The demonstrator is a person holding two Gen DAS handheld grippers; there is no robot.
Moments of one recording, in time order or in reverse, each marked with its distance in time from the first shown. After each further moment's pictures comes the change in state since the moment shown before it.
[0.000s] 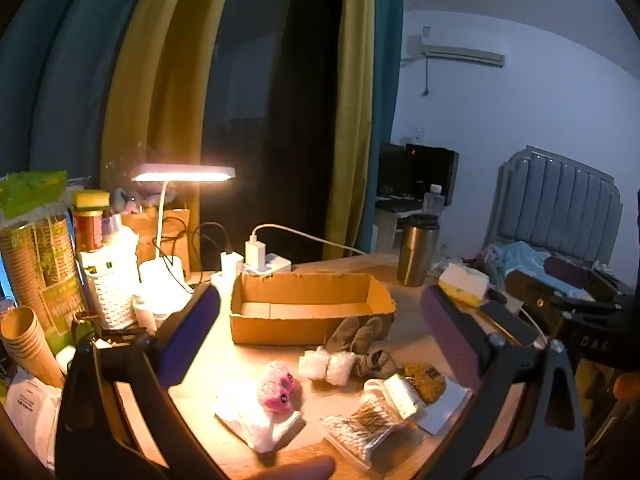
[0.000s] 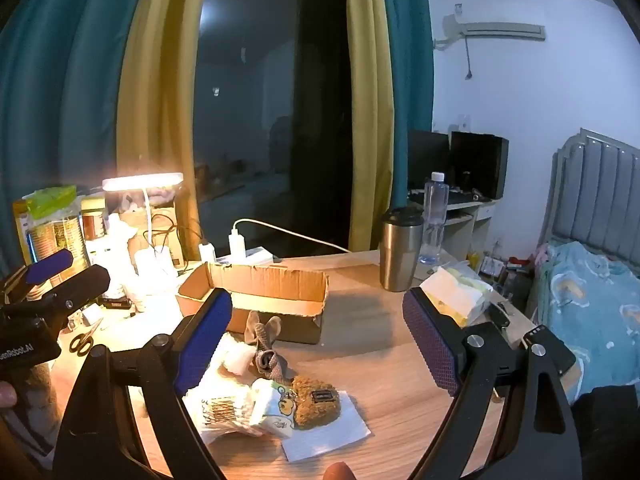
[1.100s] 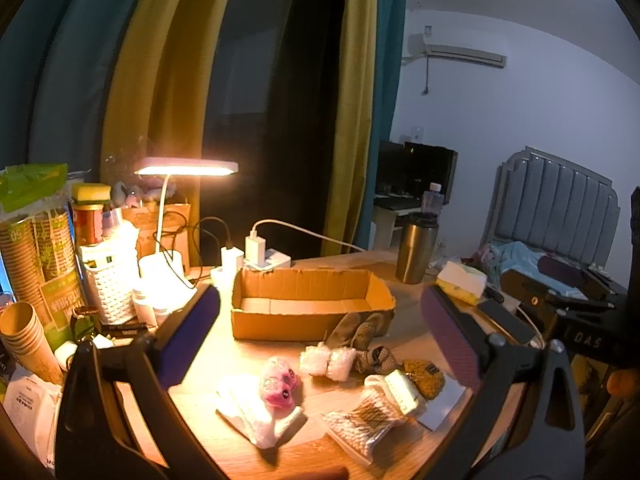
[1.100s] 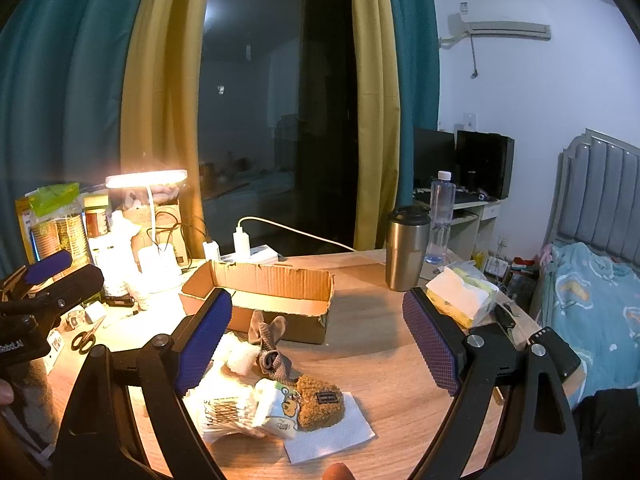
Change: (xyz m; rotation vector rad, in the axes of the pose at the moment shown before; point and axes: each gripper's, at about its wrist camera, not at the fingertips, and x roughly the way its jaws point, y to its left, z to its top) left arm 0.000 0.009 -0.005 -0.046 0.021 -0.023; right arm 0.008 0.005 -0.003 0.001 0.016 0.007
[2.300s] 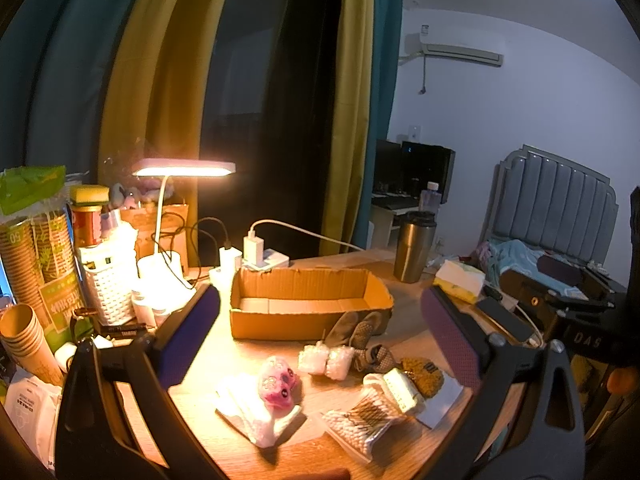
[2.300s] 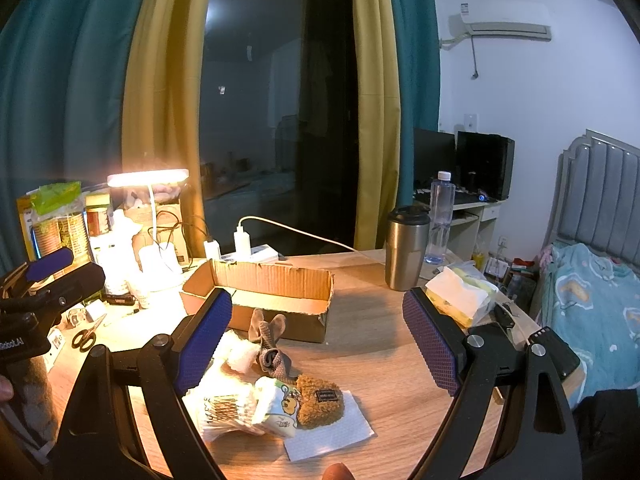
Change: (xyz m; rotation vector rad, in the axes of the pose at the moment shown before) left arm 0.000 0.000 0.001 0.008 0.003 -0.010; right arm -0.002 0.001 0.002 0.002 -0.003 0.009
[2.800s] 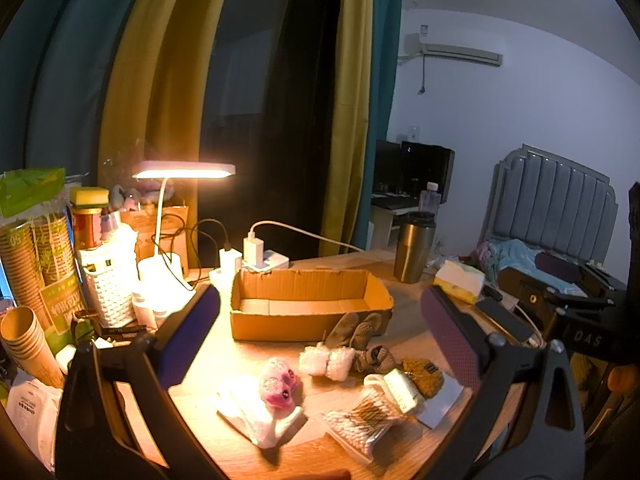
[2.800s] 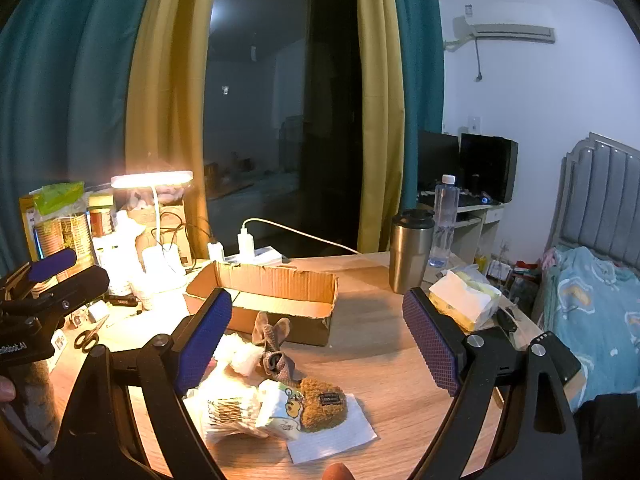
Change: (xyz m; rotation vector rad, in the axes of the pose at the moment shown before) left arm -0.002 0.001 0.001 0.004 -0.003 0.000; right arm -0.002 0.002 -0.001 -0.012 -0.006 0.008
